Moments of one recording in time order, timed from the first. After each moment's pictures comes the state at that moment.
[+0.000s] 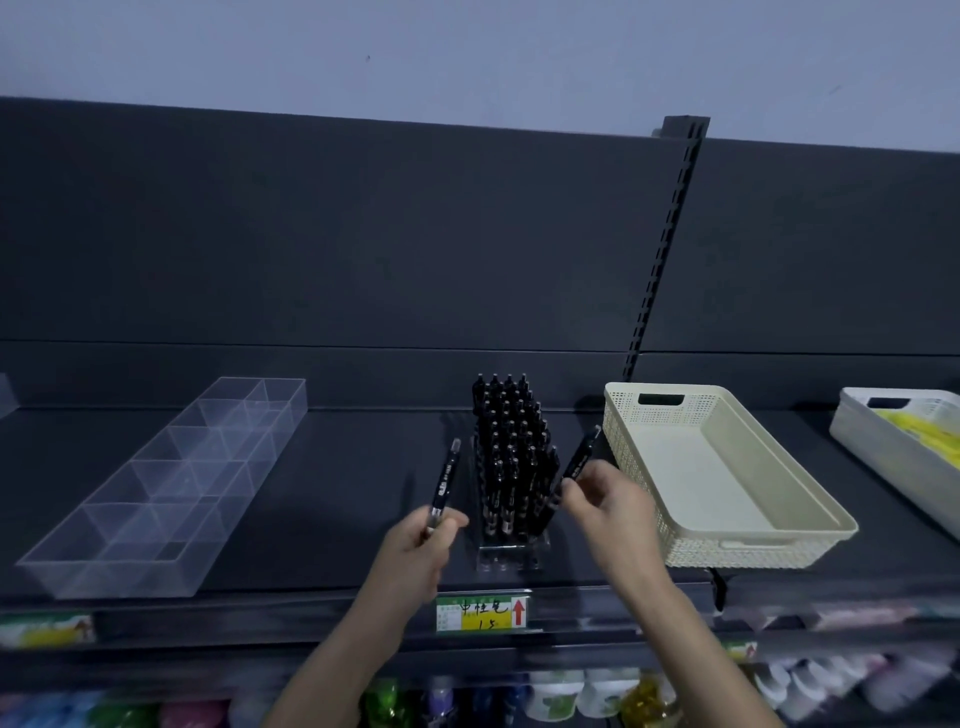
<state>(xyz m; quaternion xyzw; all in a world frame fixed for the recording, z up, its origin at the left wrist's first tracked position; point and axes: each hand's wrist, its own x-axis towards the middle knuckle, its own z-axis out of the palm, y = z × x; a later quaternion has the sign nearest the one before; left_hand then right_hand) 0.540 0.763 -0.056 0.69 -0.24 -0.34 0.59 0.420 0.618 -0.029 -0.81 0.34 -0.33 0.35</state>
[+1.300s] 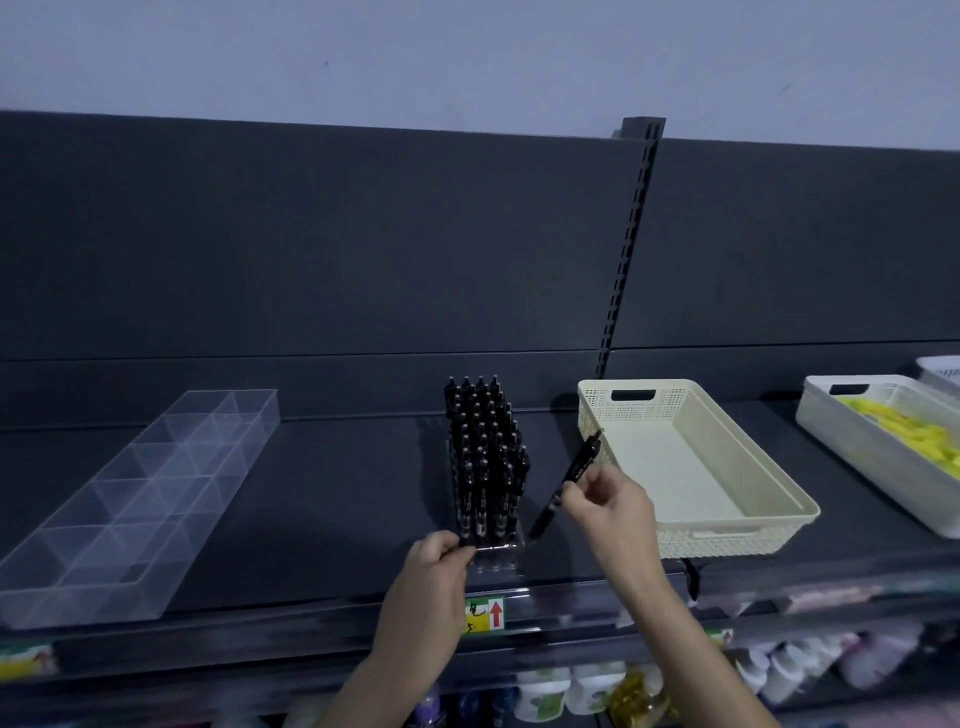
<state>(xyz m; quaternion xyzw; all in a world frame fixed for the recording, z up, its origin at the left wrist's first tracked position) 0.514 0.742 -0.093 0.81 -0.49 -0.04 0.31 0.404 0.603 -0.038 -0.72 0.39 -0.37 0.43</state>
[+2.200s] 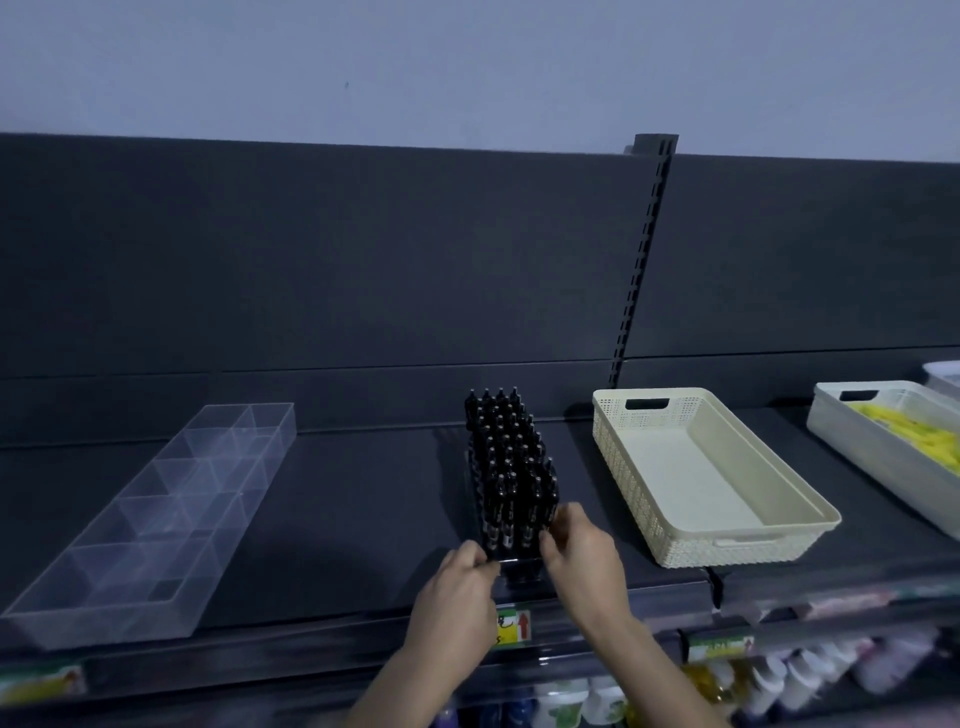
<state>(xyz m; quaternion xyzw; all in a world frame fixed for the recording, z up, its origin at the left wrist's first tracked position) 0.528 0.737 -0.091 0.83 -0.52 -0.08 0.20 0.434 0.629 -0.077 -0.84 0.43 -0.23 0.26</state>
